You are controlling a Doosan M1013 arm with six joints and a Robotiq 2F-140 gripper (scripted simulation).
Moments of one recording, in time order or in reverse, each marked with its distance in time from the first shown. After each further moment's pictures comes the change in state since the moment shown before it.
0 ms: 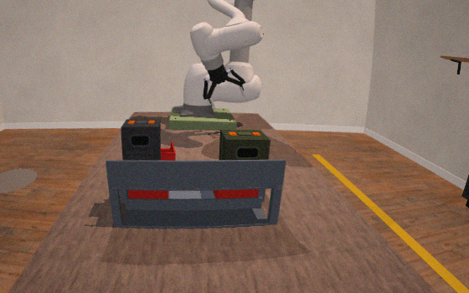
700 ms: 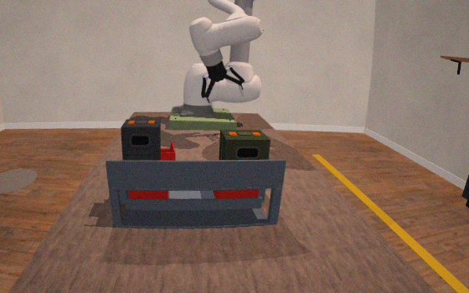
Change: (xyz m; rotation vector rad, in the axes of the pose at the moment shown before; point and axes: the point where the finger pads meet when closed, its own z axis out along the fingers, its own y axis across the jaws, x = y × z) arm 0.030 0.005 -0.025 -0.030 0.077 -0.013
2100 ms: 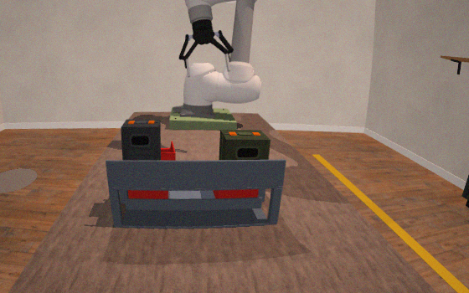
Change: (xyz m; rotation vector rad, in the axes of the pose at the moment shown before) arm 0.191 0.037 -0.257 -0.256 0.594 -0.081
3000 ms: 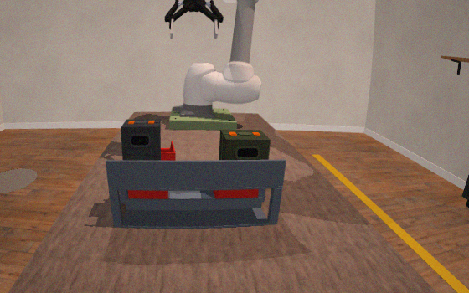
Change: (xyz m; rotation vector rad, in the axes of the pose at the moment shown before) arm 0.129 0.048 -0.112 -0.147 0.293 -0.035
